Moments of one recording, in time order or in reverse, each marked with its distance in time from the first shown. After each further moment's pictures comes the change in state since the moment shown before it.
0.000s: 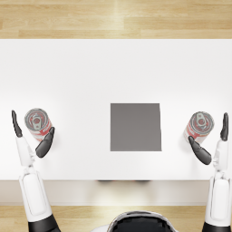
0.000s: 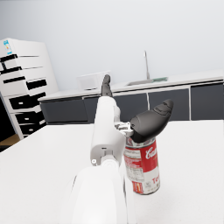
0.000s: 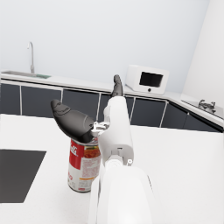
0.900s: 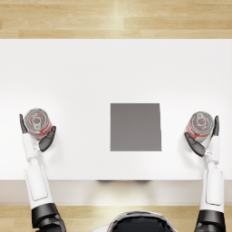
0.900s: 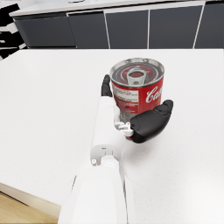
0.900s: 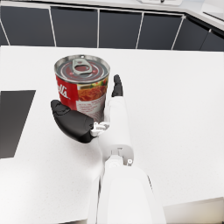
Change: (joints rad) left arm 0.130 0.029 0.075 0.572 0.001 0.000 0.000; right arm 0.126 -0.055 0.084 -0.572 0.000 0.000 0.000
